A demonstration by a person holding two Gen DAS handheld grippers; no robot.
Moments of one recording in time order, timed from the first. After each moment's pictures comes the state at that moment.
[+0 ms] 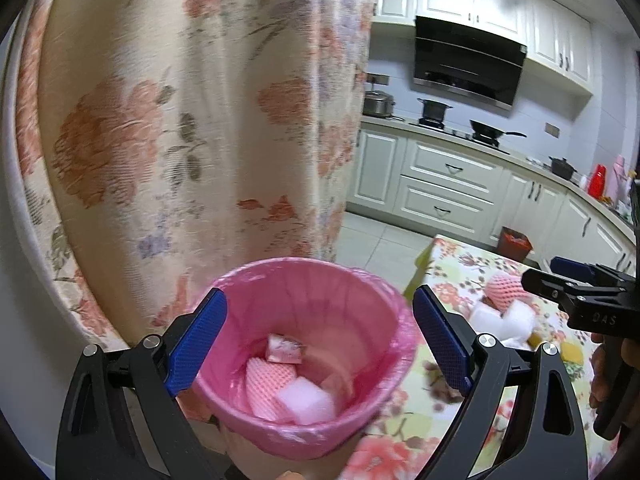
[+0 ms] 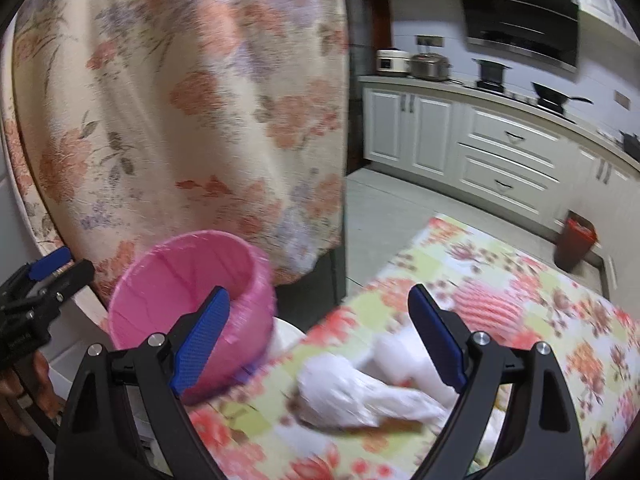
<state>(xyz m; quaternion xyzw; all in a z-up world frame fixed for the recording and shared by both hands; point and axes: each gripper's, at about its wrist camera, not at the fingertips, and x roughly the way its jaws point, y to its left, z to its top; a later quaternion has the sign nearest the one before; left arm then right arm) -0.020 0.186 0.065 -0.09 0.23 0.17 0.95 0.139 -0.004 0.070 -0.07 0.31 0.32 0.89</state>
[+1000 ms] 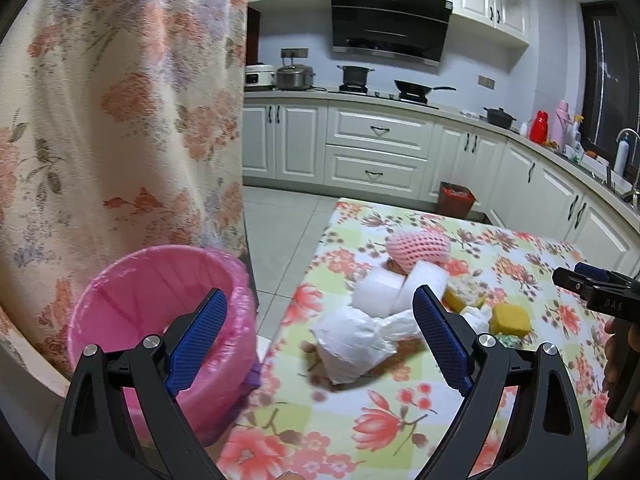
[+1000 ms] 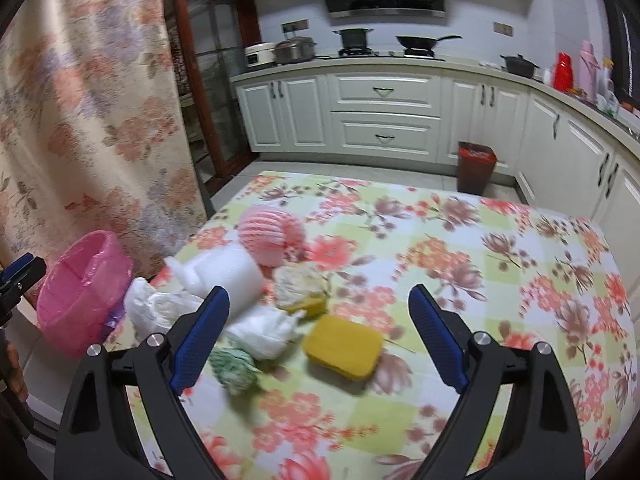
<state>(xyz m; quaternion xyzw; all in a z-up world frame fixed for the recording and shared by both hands) 0.036 0.062 0.049 -0.05 0.28 0.06 0.96 0.144 -0.230 0.031 0.01 0.35 0.15 0.93</state>
